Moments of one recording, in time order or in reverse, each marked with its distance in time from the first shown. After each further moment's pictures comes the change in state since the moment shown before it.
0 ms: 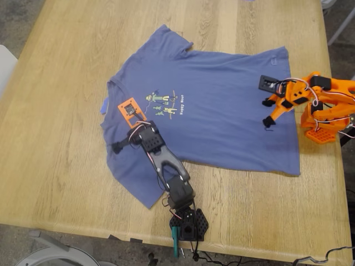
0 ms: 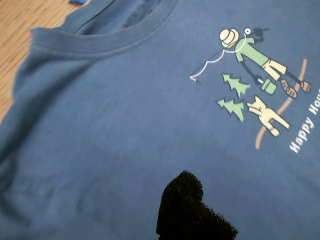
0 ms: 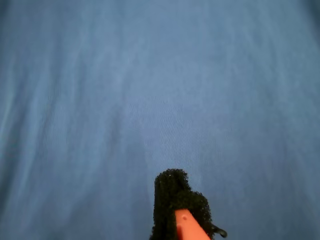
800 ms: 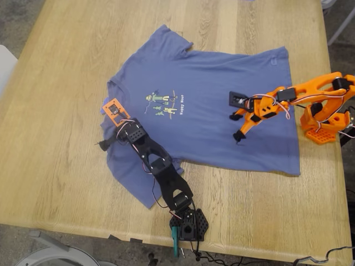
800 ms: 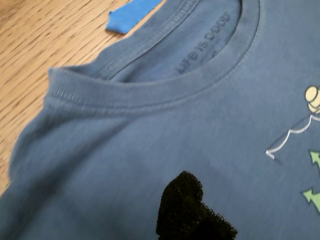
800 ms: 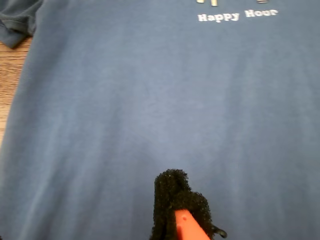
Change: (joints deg) arm 0 -6.2 -32.1 -24.9 -10.8 0.1; arm 1 -12.0 -43.8 -14.7 -35.1 3.6
